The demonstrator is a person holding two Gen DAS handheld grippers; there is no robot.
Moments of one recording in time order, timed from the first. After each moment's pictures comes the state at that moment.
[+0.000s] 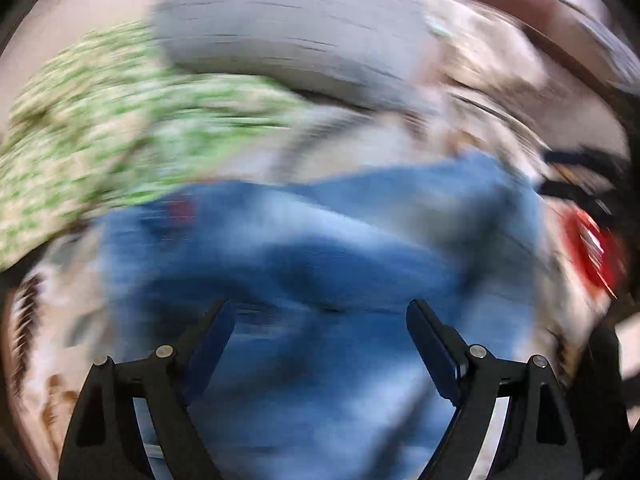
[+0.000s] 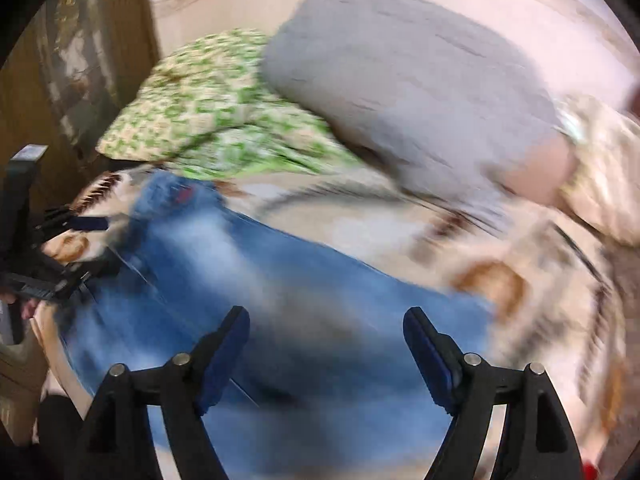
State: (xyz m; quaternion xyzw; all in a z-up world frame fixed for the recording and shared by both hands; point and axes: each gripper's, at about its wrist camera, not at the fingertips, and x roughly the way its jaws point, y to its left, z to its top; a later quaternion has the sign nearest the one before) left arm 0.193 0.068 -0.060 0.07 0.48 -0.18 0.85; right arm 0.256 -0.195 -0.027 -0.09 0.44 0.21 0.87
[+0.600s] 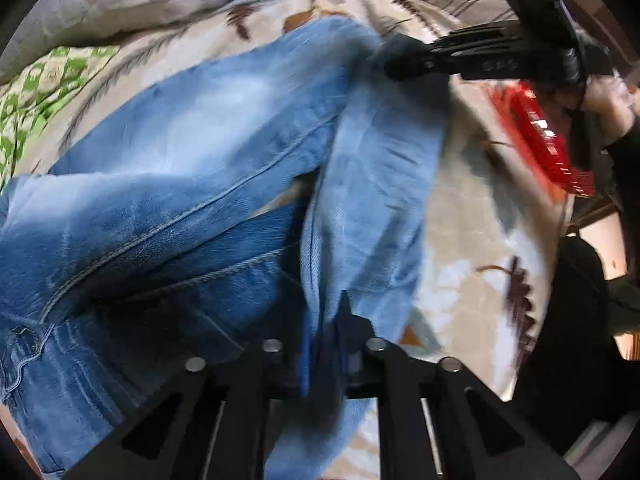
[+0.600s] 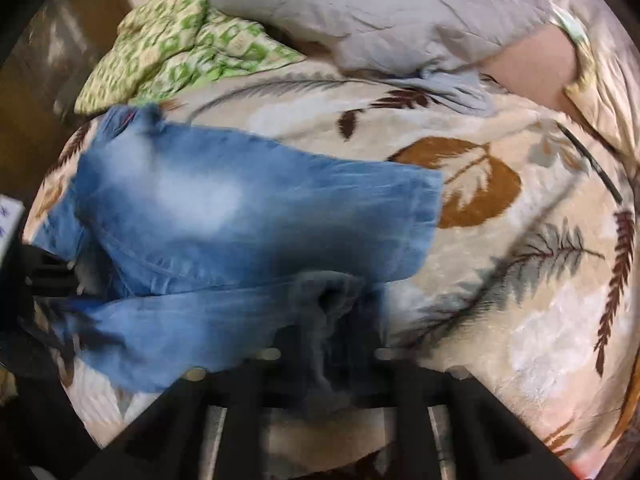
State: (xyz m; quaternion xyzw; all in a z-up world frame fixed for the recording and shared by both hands) left arm 0.188 -0.062 -0.134 0.13 0.57 -0.30 0.75; right arm 0.304 -0.270 -0.116 -0.09 0.53 0.24 0.81
